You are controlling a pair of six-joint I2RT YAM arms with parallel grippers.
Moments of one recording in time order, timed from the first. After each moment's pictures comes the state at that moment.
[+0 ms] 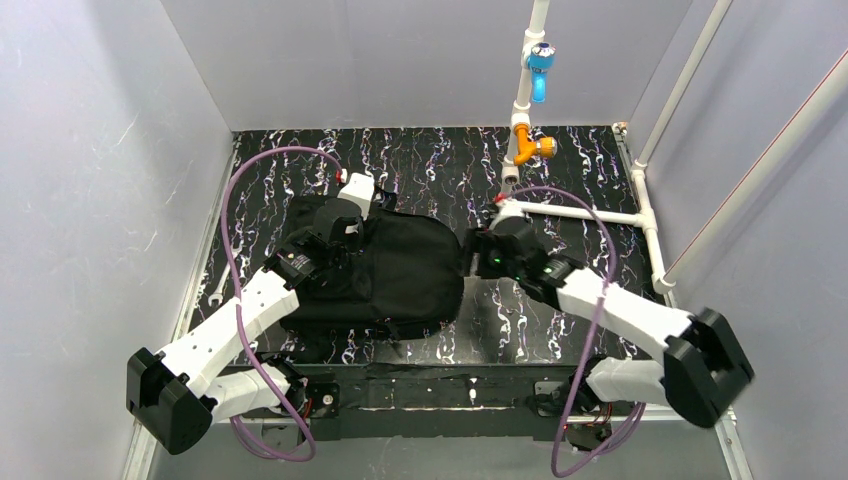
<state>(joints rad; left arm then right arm) -0.65 1.09 0.94 -0.44 -0.47 -0.03 0.77 1.29 0.79 -0.11 -0.02 0.63</state>
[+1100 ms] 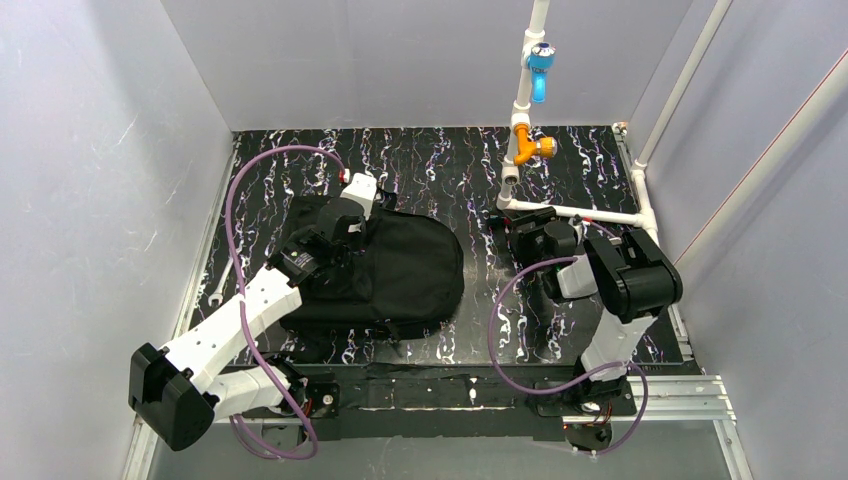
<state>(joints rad) -0.65 1.11 0.94 -0.43 -0.46 -0.03 0.24 1.78 0.45 0.98 -0.01 1.39</state>
